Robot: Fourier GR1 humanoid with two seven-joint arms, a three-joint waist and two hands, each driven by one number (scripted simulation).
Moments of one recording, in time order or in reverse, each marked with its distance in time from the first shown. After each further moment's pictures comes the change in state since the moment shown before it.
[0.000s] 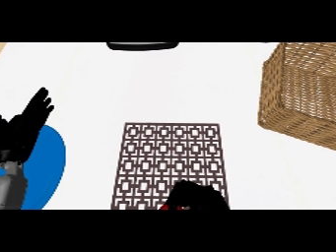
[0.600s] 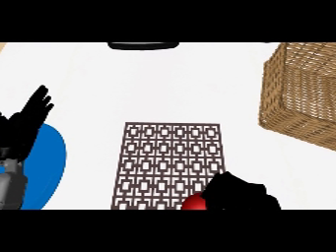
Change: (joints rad) left arm -0.015 0.003 0.003 0.003 -0.004 0.003 0.014; right arm -0.029 0.001 -0.057 -0.305 0.240 0.042 0.171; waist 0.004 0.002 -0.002
